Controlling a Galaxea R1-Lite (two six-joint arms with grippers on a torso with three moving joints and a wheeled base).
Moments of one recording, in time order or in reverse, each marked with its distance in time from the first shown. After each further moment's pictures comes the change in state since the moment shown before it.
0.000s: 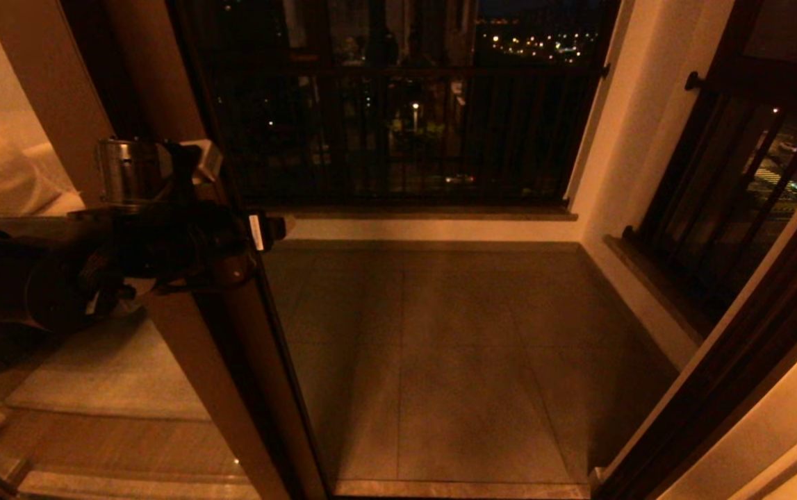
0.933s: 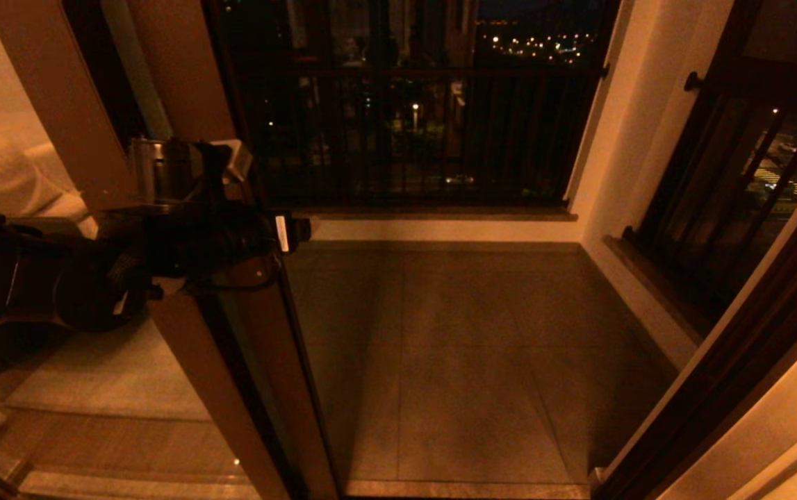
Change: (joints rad) left arm -0.069 0.025 -0.034 -0.002 0.027 0.002; right arm 0.000 0.000 0.000 0.000 0.000 0.000
